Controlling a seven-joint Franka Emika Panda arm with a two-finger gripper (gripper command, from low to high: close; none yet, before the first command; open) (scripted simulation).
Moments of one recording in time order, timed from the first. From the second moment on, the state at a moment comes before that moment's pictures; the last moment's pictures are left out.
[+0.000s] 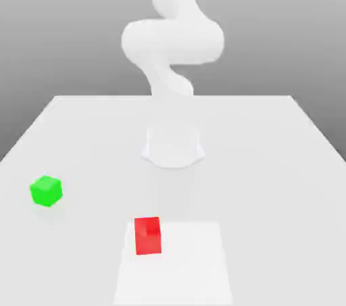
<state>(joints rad) 0.03 -0.72 -0.05 -2.35 0.03 2.35 0.75</state>
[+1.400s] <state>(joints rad) -0.01 0.24 -0.09 -2.78 0.16 3.02 0.41</state>
